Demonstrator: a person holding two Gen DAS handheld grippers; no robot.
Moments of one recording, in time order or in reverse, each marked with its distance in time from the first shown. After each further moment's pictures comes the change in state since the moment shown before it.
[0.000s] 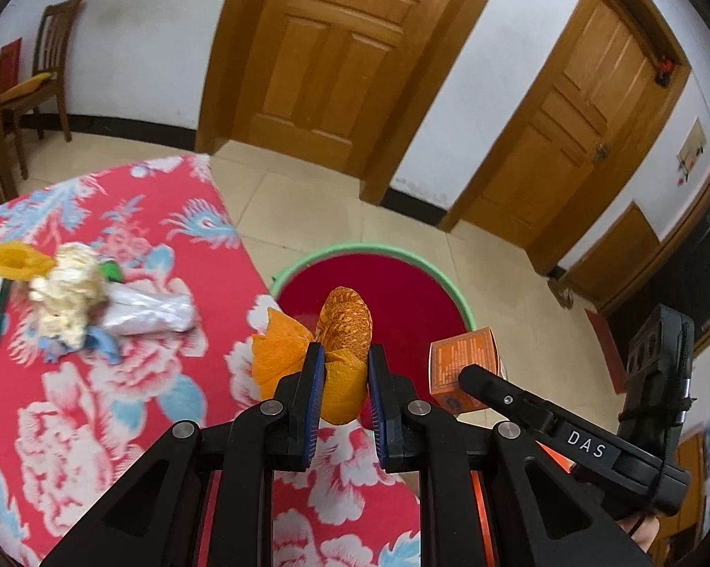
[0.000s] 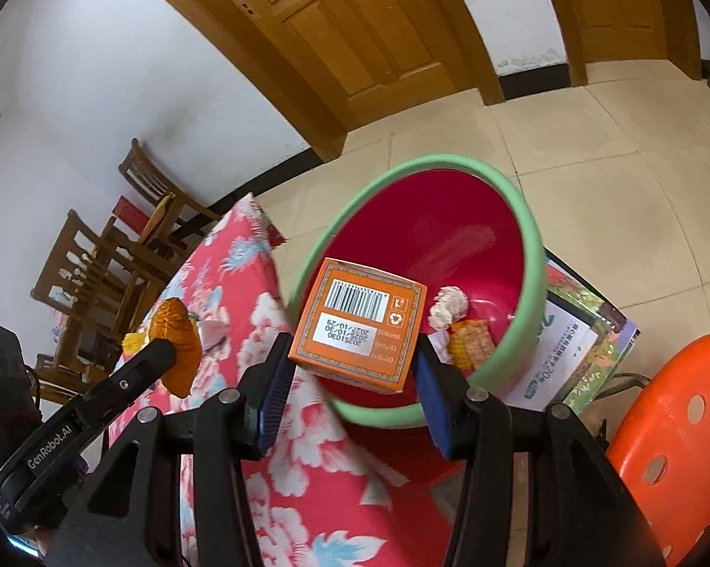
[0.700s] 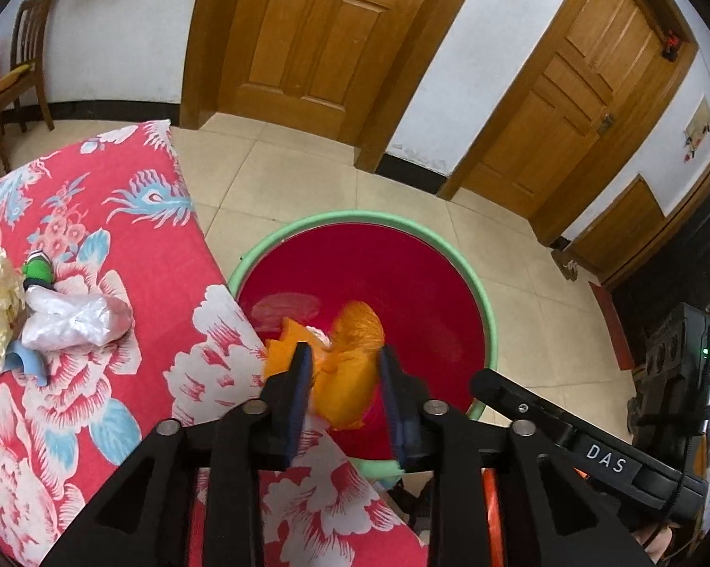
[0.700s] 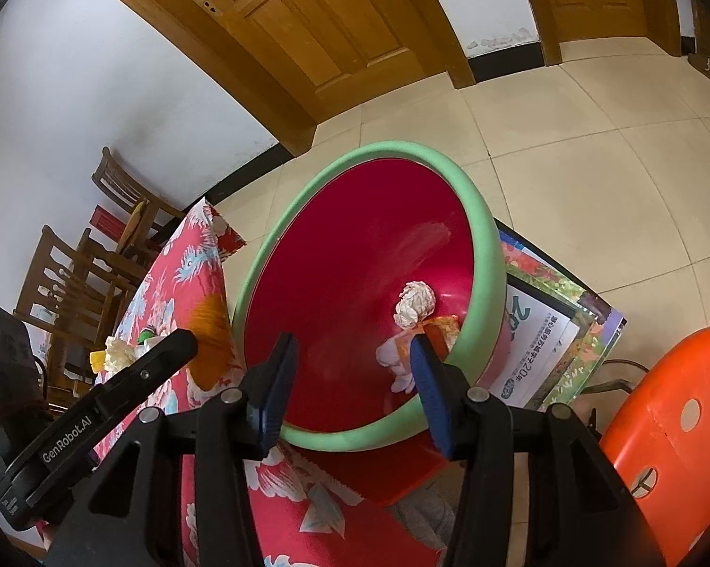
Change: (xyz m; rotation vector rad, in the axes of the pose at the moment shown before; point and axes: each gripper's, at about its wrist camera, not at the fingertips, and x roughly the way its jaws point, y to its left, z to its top) left arm 0.062 -0.010 0.006 0.019 0.087 0.003; right arm 0.021 -0.034 0.010 0.060 0.028 -0.050
